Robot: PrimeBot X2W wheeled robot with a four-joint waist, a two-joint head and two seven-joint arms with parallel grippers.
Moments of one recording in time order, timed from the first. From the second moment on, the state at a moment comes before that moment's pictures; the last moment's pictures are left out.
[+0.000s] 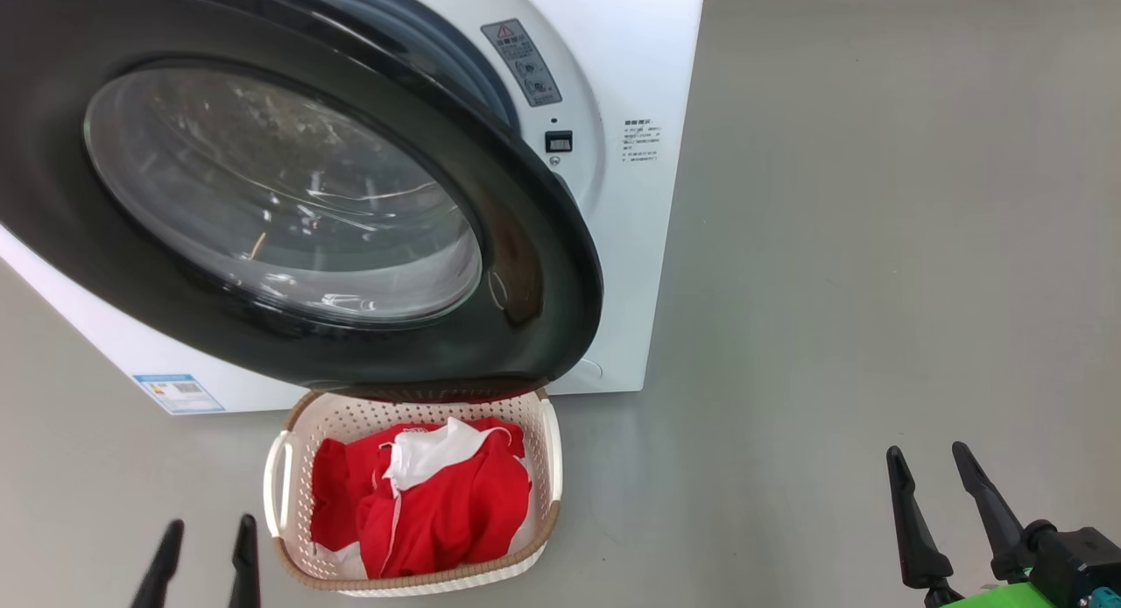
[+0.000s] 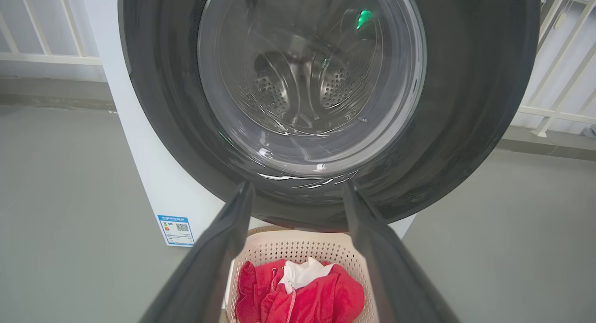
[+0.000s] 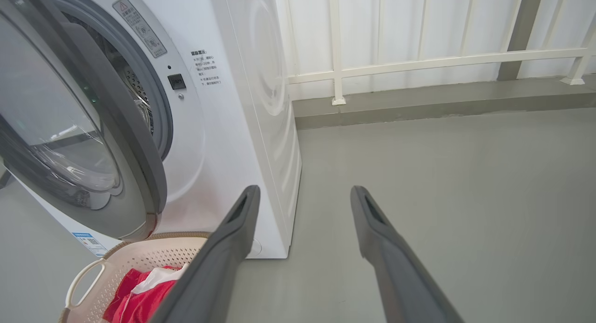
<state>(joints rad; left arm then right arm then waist) 0.16 0.12 0.12 0.06 -0.30 -0.13 -0.25 0.13 -0.04 -0.08 0.14 0.29 0.12 -0.26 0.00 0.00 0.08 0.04</state>
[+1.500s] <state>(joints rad) 0.07 0.07 -0.08 0.08 -0.33 -0.13 -0.25 -0.24 -0.05 0.17 0.27 0.31 0.12 -0.26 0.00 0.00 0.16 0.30</state>
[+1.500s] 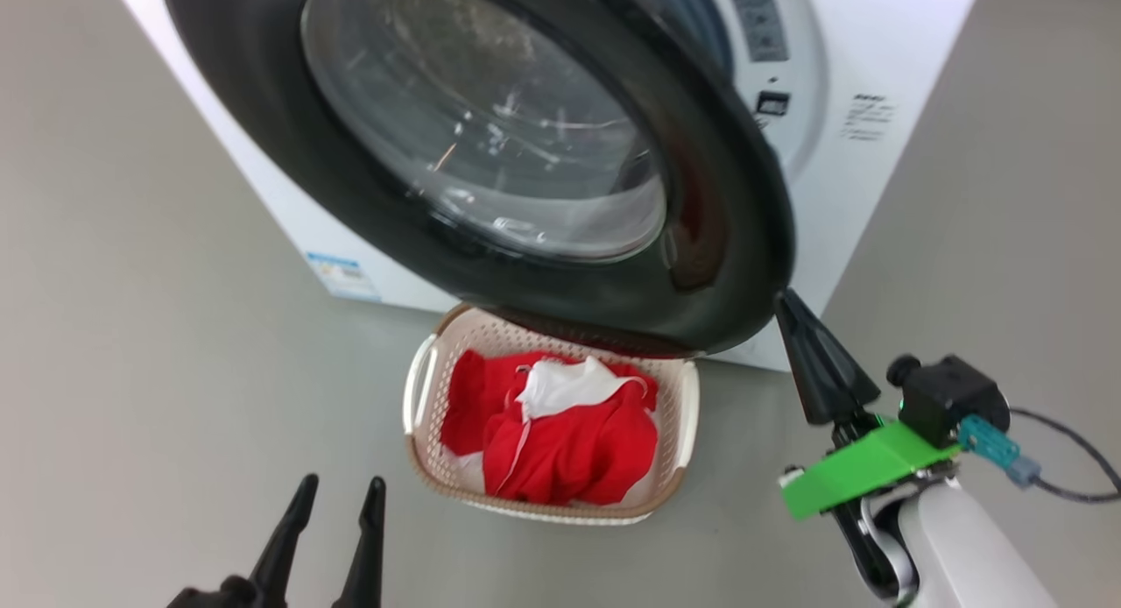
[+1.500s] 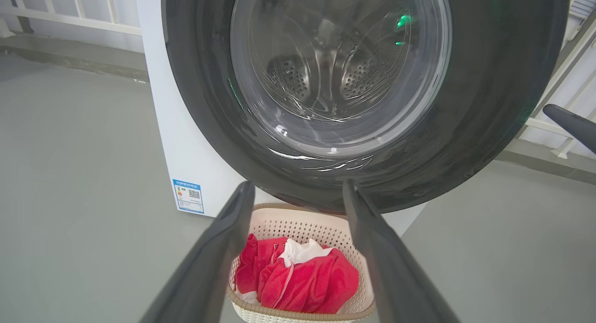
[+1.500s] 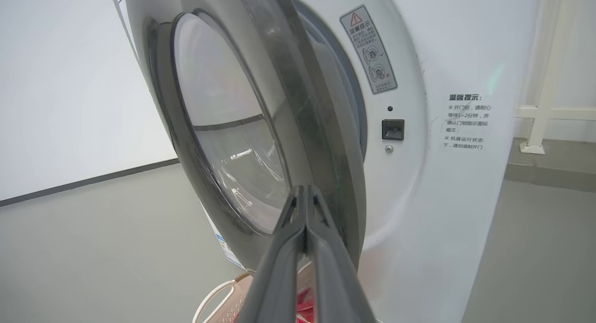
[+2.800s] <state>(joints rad) -0.15 0.05 -0.16 0.09 -0.39 -0.13 -0.25 -0.61 -0.06 0.02 0.31 0.24 0.14 -0.26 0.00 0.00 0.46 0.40</state>
